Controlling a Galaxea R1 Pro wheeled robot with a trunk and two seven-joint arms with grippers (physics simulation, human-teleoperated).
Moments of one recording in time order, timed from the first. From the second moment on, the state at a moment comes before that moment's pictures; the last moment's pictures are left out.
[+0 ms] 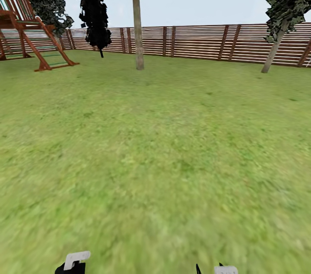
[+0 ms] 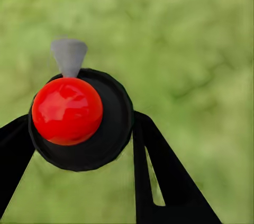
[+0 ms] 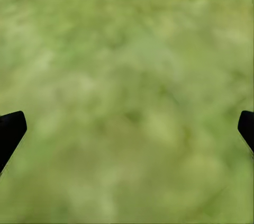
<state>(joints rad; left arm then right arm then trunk) -0.39 0.10 0.34 -0.15 -0.22 -0.34 0.00 -0.34 0.02 -0.64 -0.04 0.65 -0.72 0.04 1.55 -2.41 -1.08</state>
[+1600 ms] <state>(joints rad) -0.39 0.10 0.34 -0.15 -0.22 -0.34 0.00 -0.34 0.02 -0.64 -0.09 0.65 -0.73 0.04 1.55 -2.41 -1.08</state>
